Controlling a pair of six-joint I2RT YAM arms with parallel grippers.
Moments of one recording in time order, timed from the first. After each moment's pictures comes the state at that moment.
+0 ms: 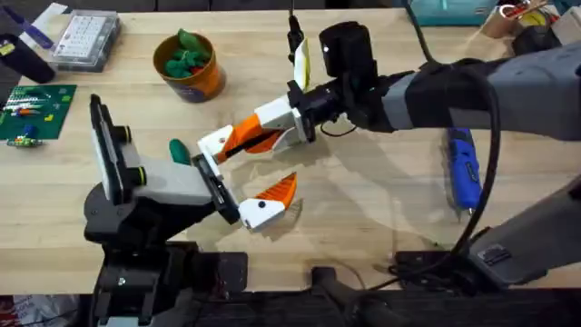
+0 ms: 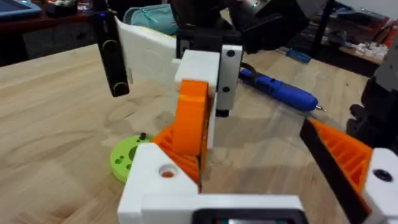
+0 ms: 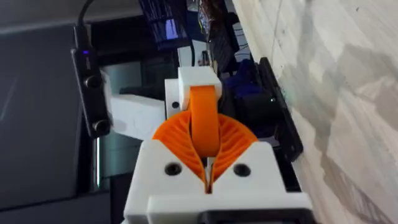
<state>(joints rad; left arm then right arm) -0.01 0.00 0.01 -0.10 1.00 -0.09 0.60 1.83 0.94 0.36 -1.32 1.15</state>
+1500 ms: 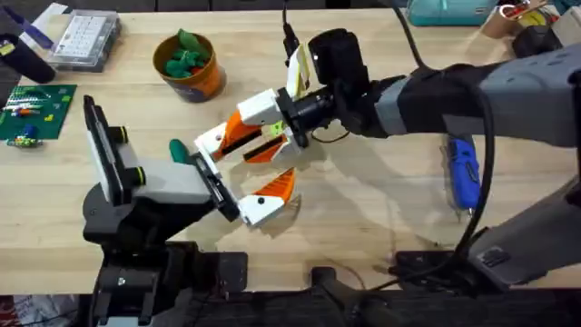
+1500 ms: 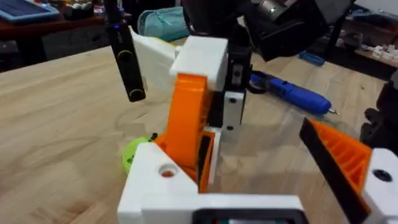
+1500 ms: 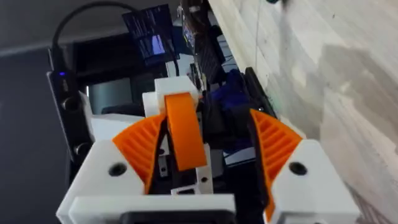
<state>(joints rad) -0.01 0.01 0.01 -0.09 0.97 -0.08 0.65 1.83 0.95 0.34 -1.21 1.17</state>
